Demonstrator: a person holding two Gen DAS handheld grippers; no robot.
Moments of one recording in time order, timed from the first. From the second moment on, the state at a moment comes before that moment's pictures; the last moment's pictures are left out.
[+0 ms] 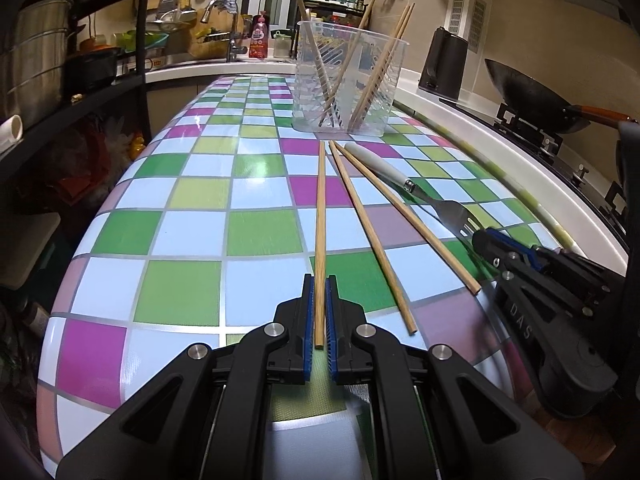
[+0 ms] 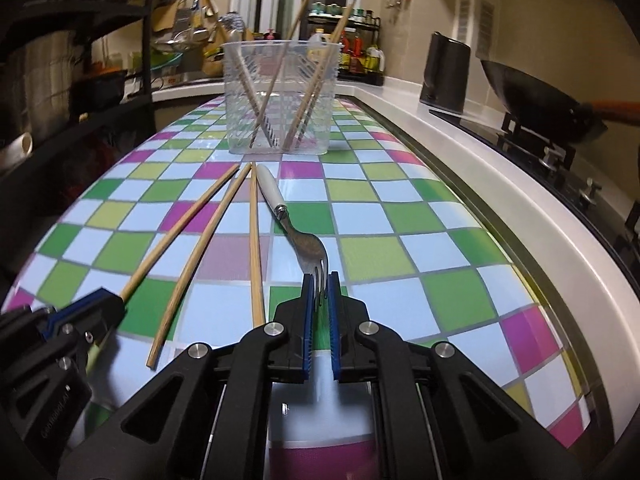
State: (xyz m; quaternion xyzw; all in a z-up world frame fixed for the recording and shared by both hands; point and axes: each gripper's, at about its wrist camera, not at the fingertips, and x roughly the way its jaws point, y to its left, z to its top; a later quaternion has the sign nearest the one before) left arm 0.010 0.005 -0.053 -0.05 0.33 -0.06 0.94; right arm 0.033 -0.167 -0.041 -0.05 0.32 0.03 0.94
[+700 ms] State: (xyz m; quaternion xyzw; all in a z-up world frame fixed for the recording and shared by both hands) left arm -0.009 0.013 -0.015 -0.01 0.28 -0.04 0.96; right arm 0.017 -0.176 0.001 -0.07 0.27 0.01 0.96
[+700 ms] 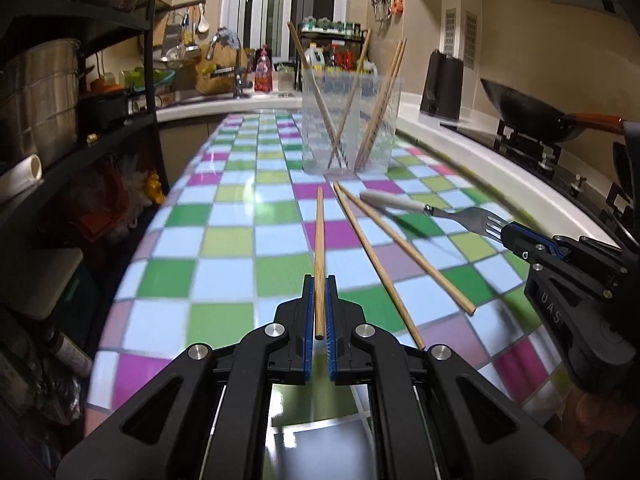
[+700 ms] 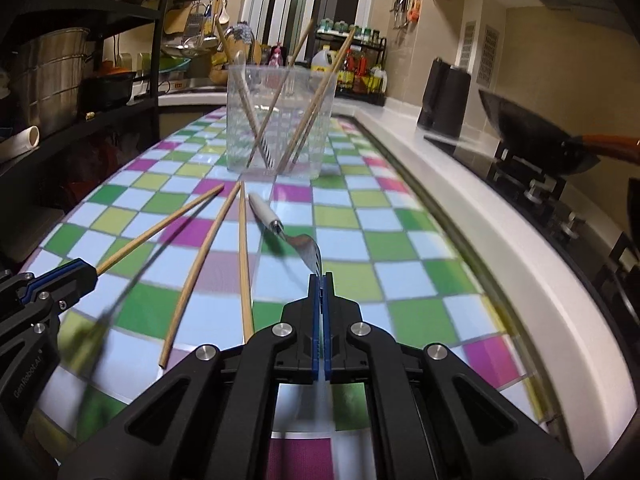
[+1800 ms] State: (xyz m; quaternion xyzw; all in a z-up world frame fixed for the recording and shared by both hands) left arm 0.049 0.029 0.142 -0.04 0.22 -0.11 0.97; right arm 0.038 -0.180 0.141 -0.11 0.15 0.02 0.98
